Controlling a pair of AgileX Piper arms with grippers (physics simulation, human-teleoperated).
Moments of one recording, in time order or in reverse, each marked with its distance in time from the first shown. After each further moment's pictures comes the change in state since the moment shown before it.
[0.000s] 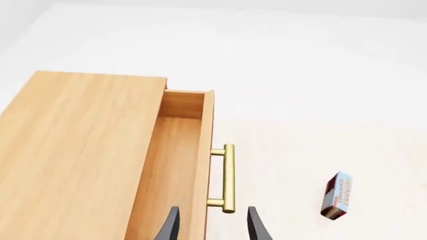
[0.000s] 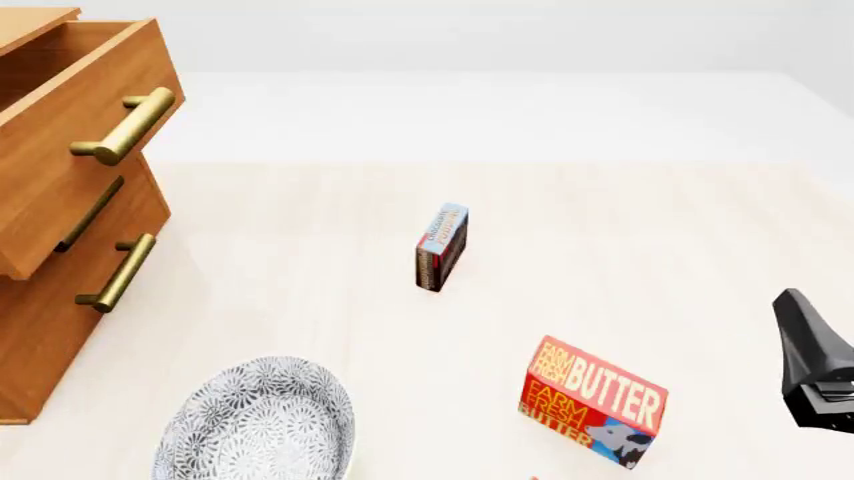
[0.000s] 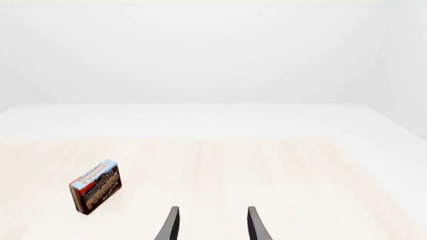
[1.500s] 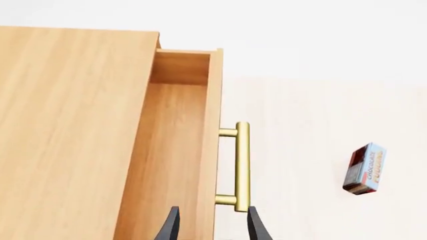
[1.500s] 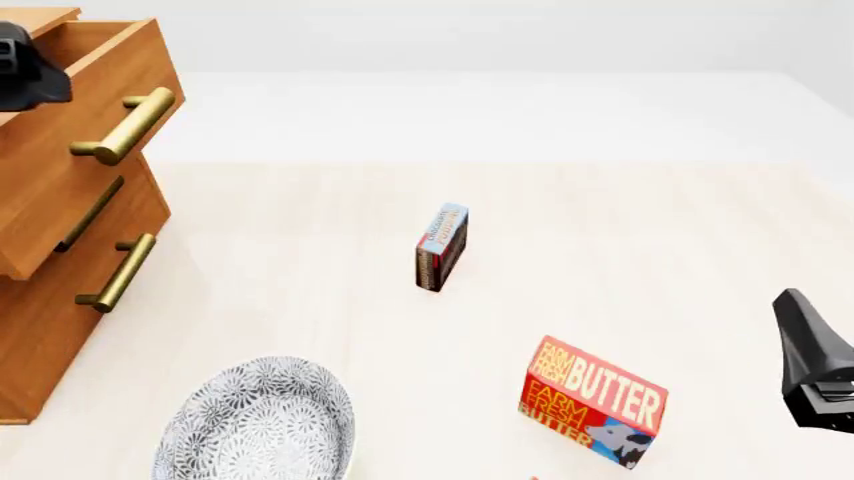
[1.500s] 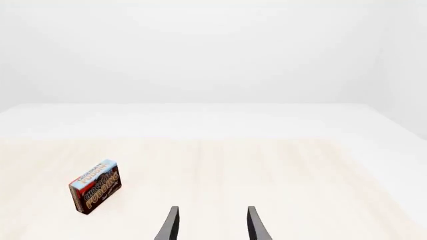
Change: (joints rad) left arm 0.027 0.155 0.056 0.010 0.040; right arm 0.000 0.000 0.000 0.000 0.000
